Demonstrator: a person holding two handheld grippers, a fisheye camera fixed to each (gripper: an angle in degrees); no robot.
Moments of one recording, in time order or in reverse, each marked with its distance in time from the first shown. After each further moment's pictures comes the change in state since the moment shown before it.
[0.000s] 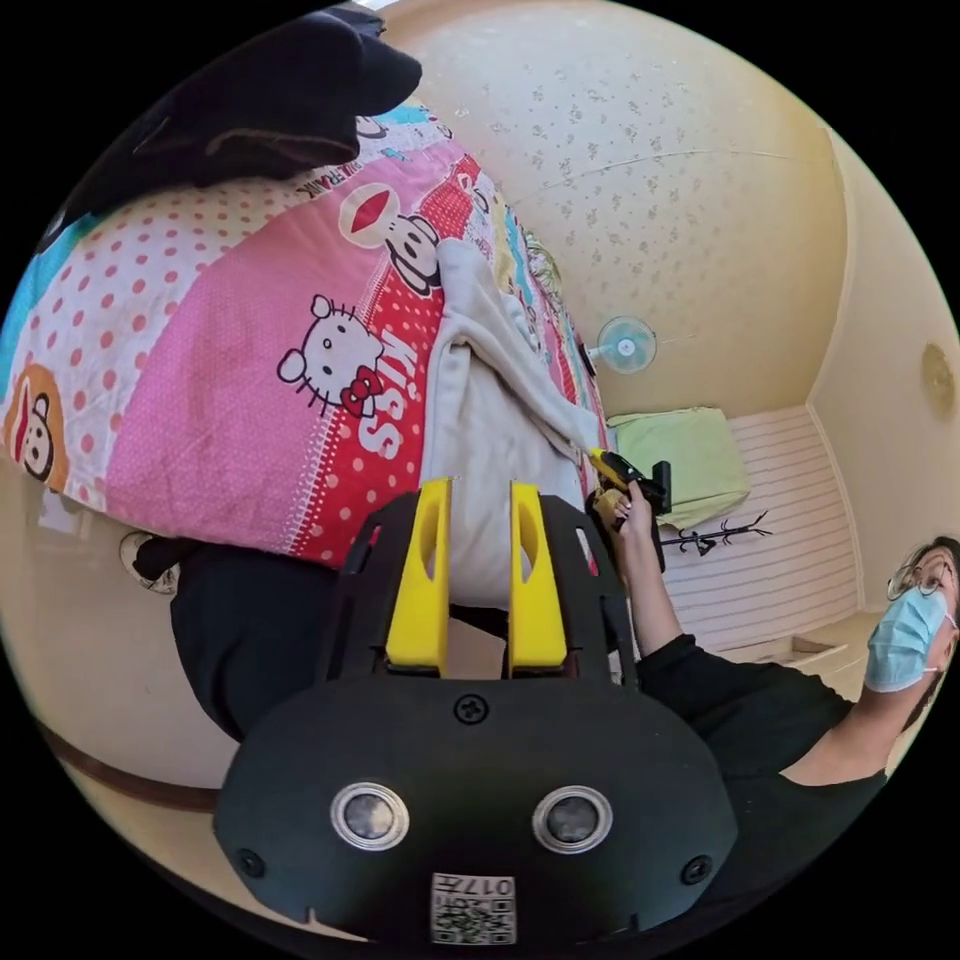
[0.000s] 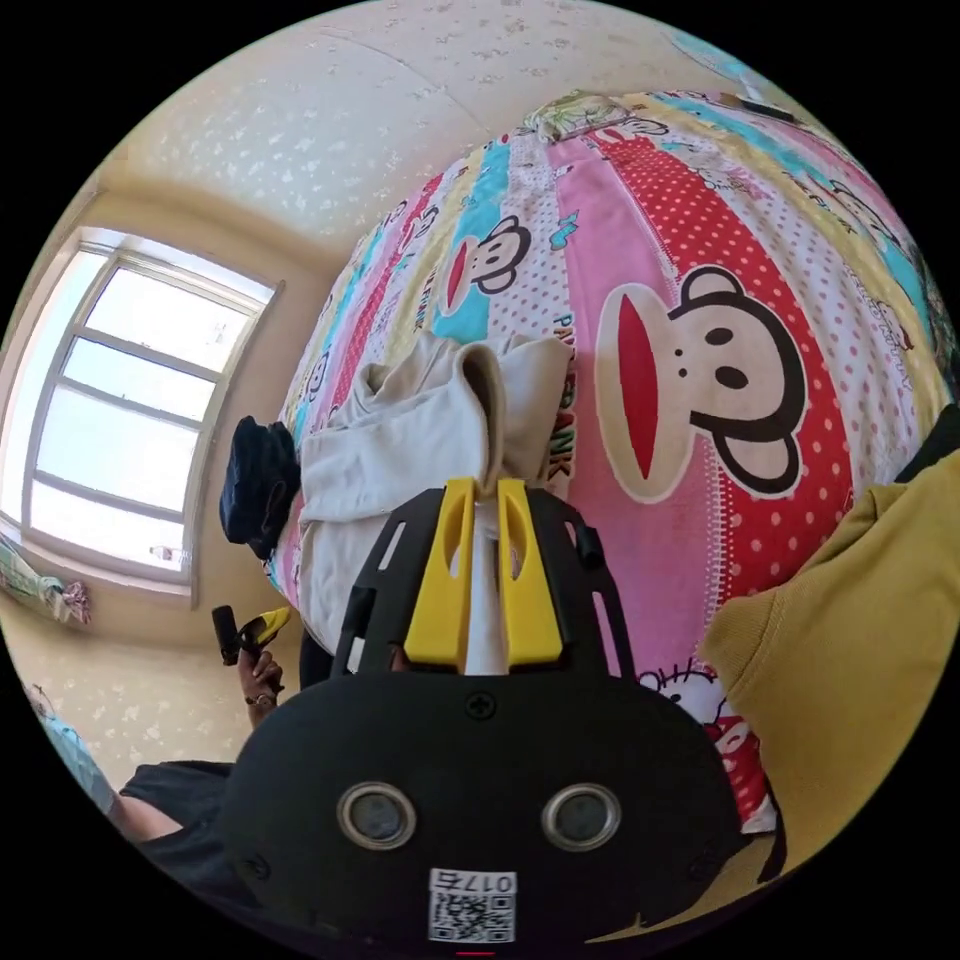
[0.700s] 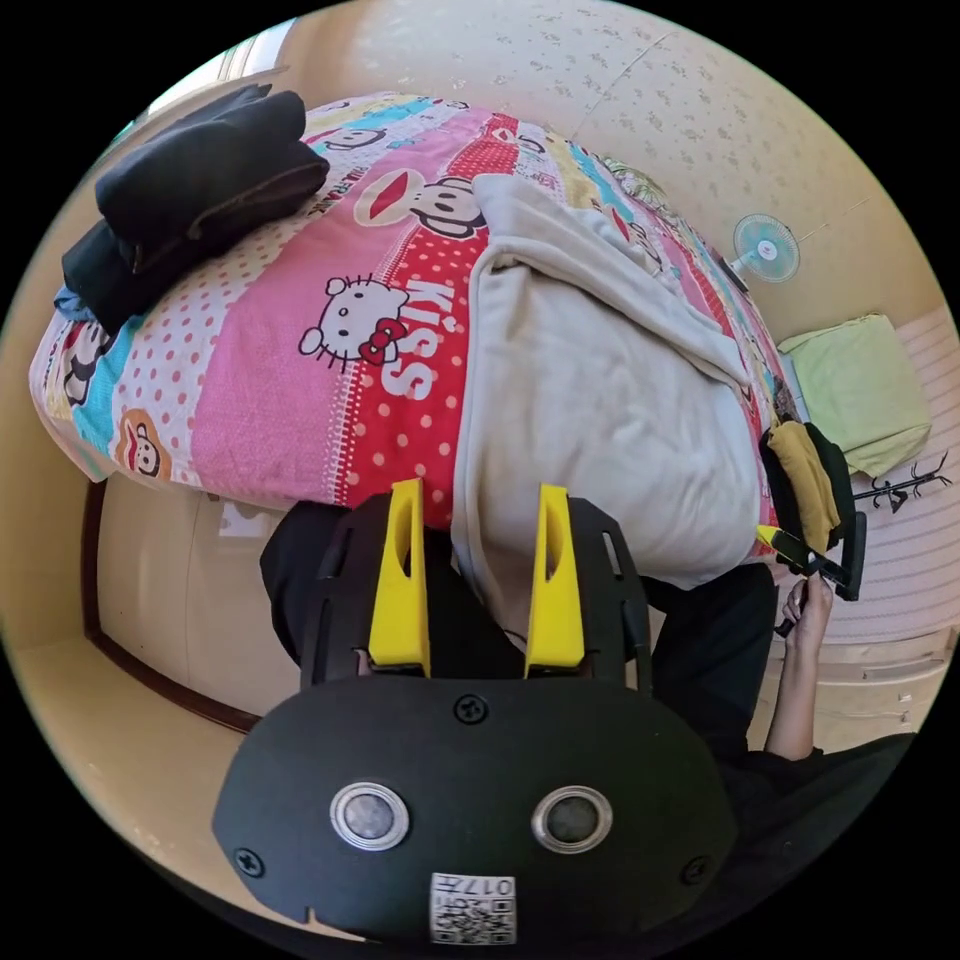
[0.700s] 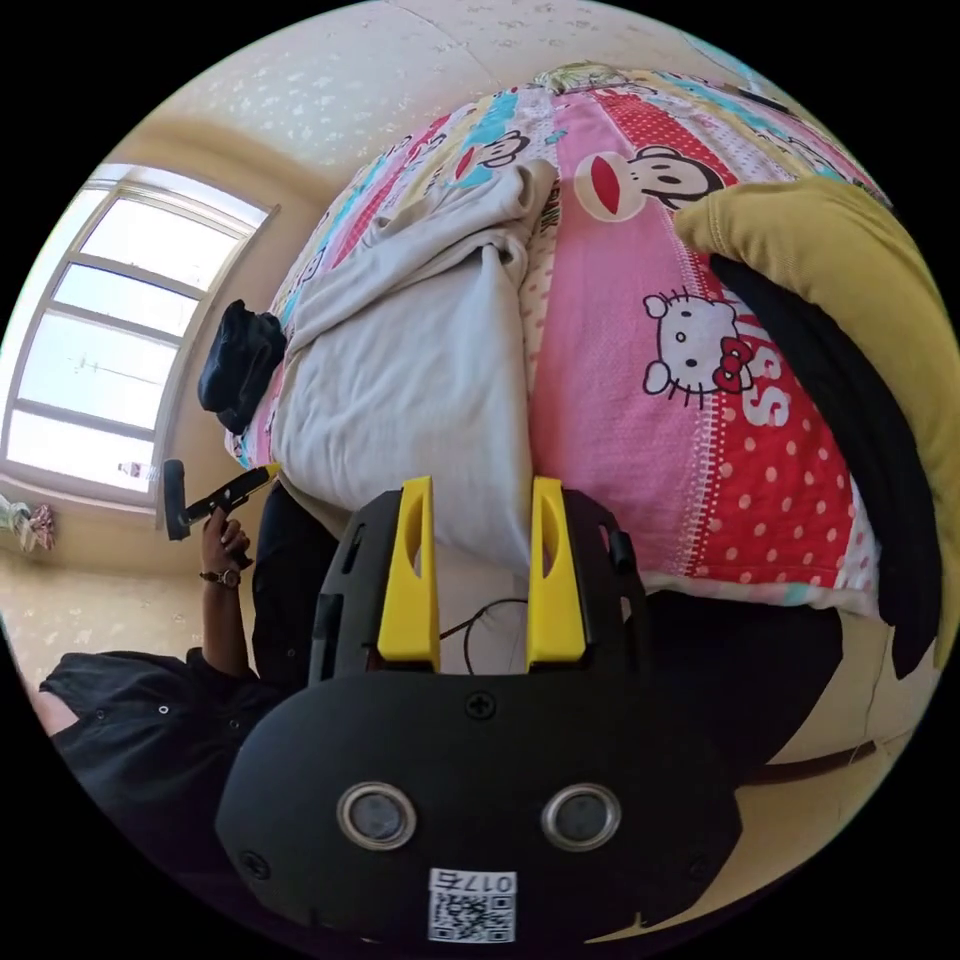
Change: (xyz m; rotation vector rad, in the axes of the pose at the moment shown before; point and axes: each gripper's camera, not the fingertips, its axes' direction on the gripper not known) left arm 0.059 0.056 0.104 -0.087 -0.541 0.113; right arm -0.003 0.216 -0.007 -0.036 0.107 -0.053
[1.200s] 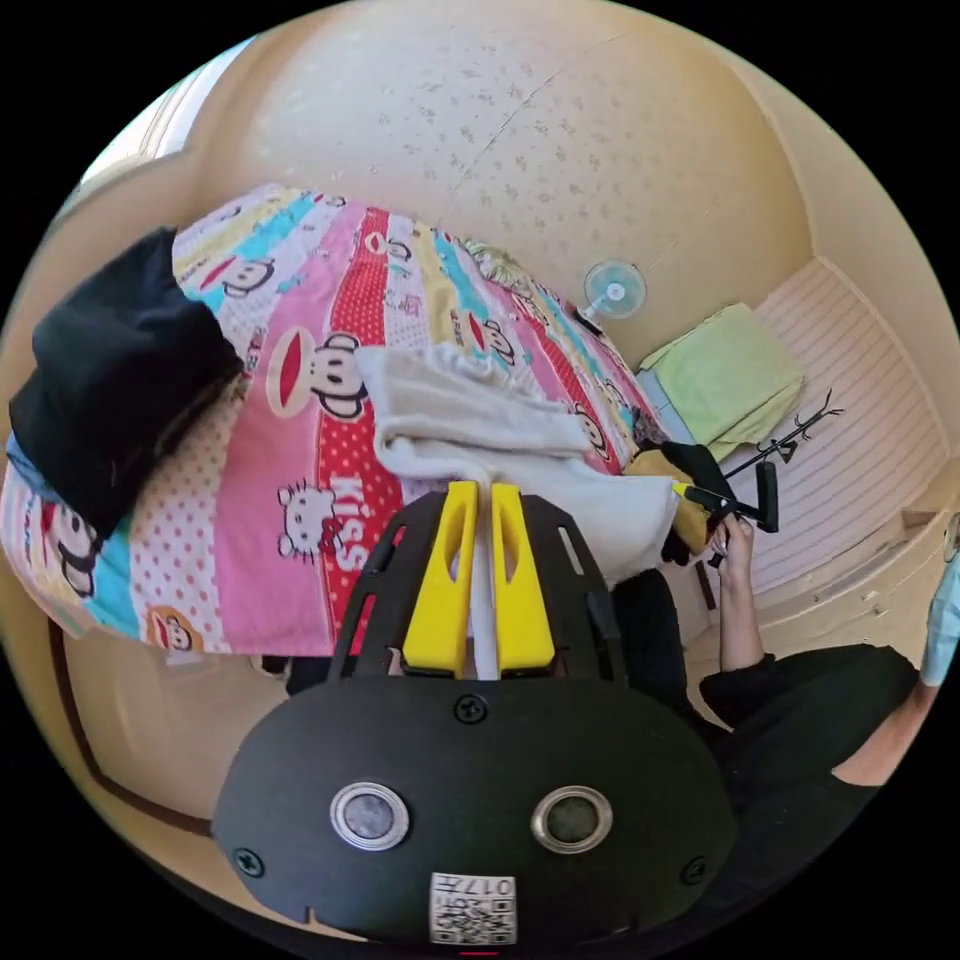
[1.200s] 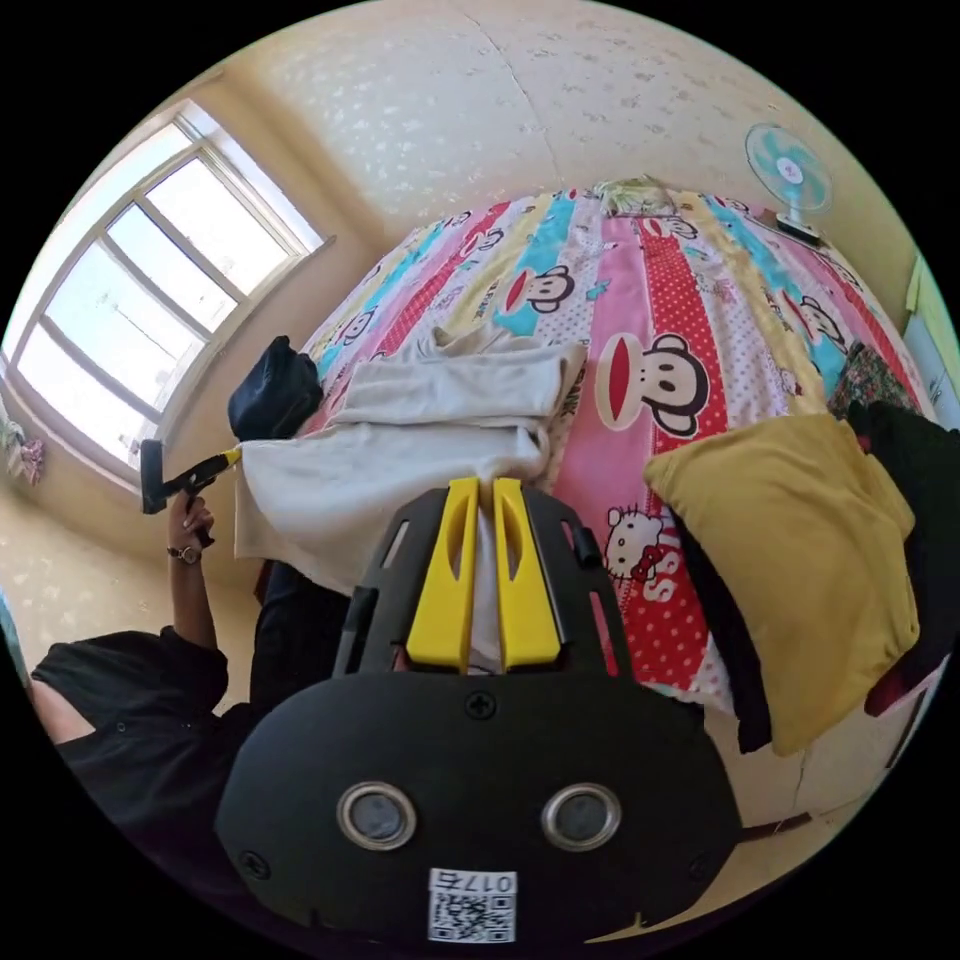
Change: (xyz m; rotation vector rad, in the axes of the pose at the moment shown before) left arm 0.001 -0.069 -0.127 0.241 0.241 0.252; right arm -0.037 -0.039 -0.116 0.203 0.086 -0.201
